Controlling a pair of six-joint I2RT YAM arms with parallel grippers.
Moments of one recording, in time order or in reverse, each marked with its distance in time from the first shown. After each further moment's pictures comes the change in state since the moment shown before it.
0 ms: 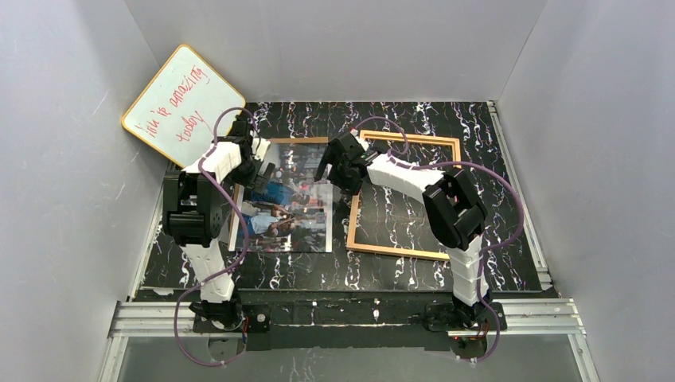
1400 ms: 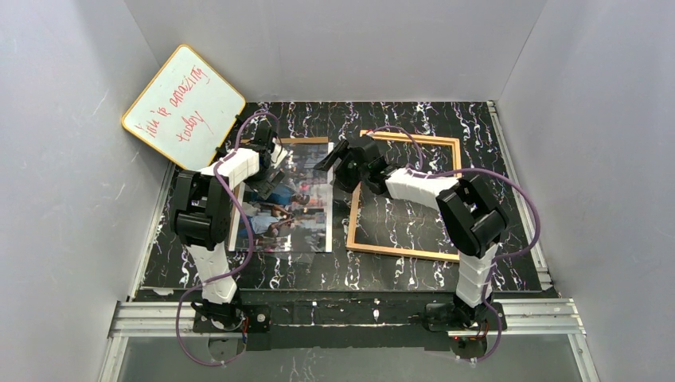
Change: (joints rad) left arm -0.143 0.001 -0.080 0.101 -0.267 0.116; right arm -0.058 -0.129 -0.334 0.505 -0.133 0.203
